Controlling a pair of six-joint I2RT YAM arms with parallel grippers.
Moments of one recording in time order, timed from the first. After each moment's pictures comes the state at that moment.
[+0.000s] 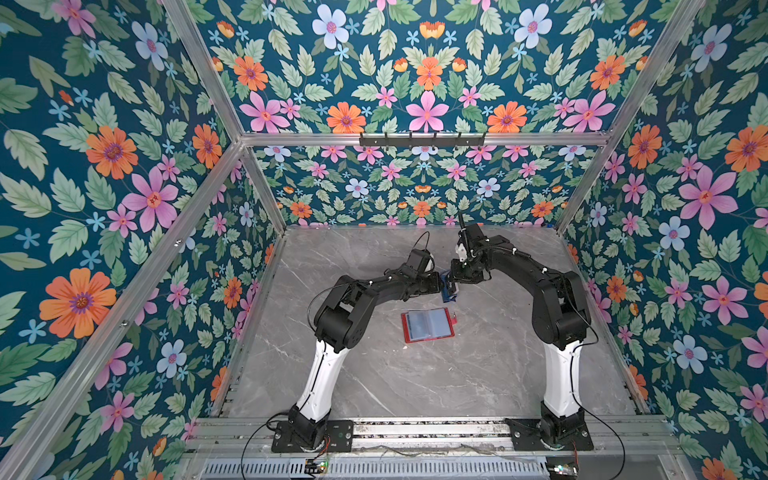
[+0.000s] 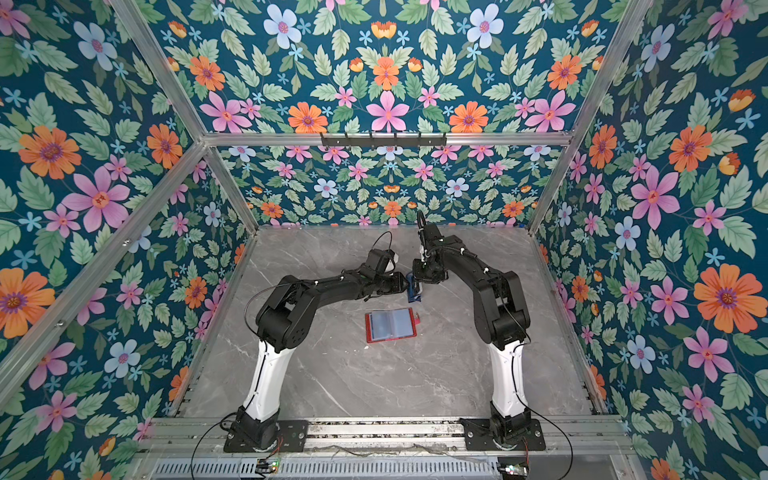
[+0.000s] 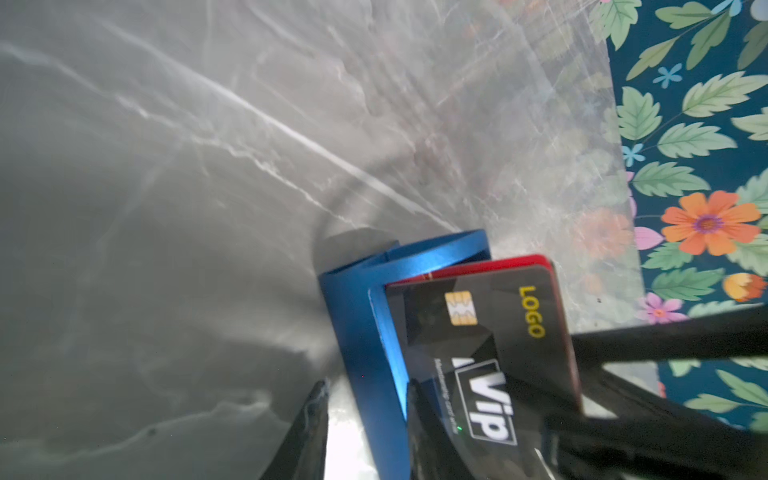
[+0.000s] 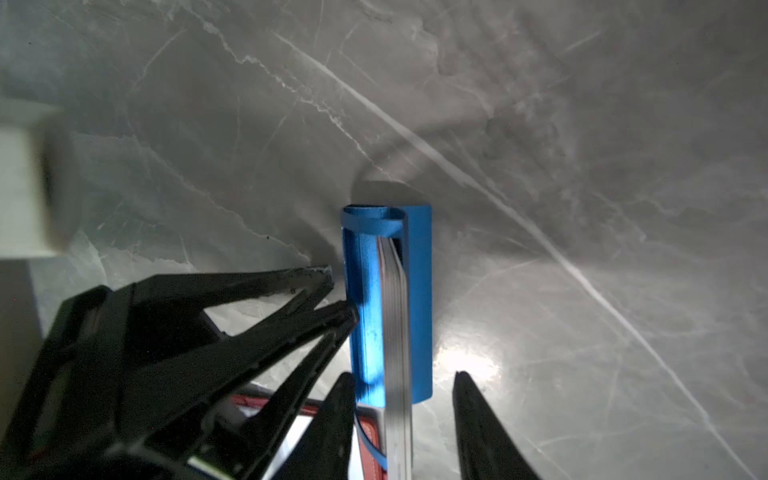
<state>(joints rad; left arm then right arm) -0.64 2.24 1.51 -0.03 0.30 -0.63 0.36 2.12 1.75 -0.84 -0.18 0.36</state>
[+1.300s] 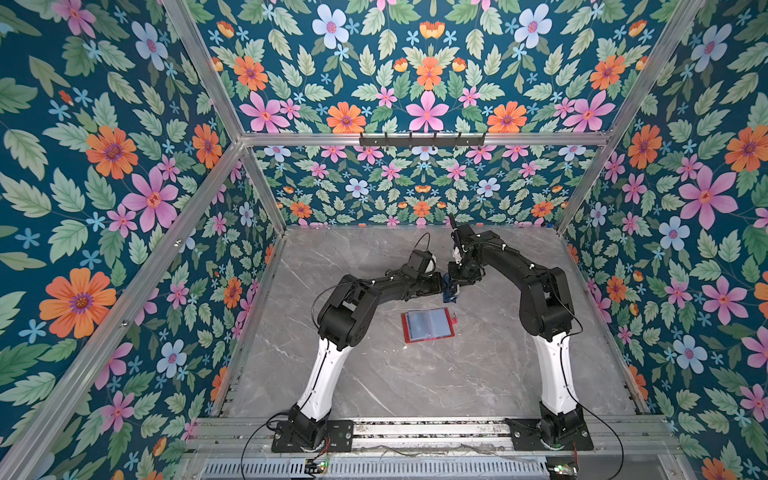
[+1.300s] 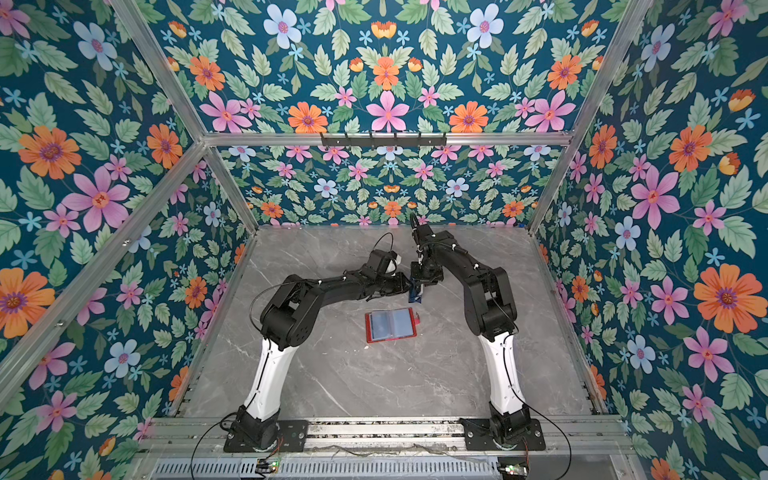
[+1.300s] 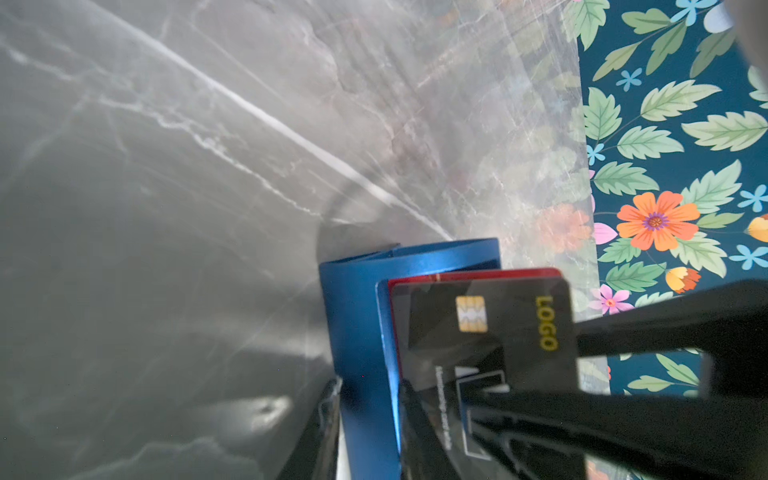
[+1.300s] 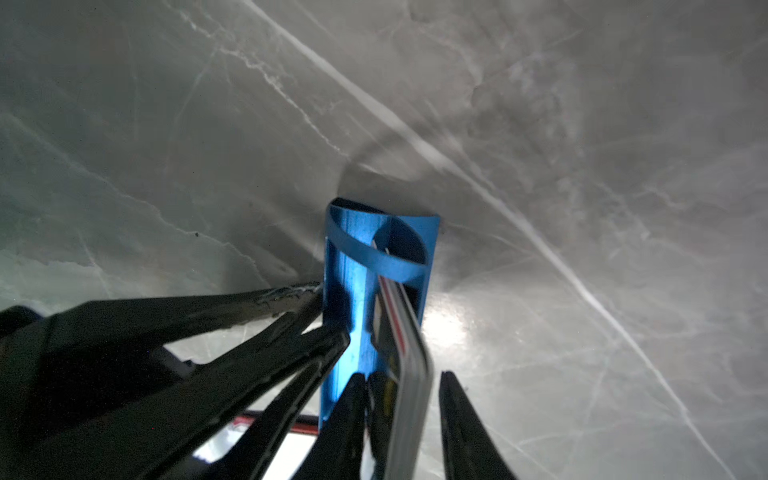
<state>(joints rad) -0.64 2.28 1.53 0.00 0.37 -0.68 0.37 2.24 1.92 -1.03 -0.10 0.33</state>
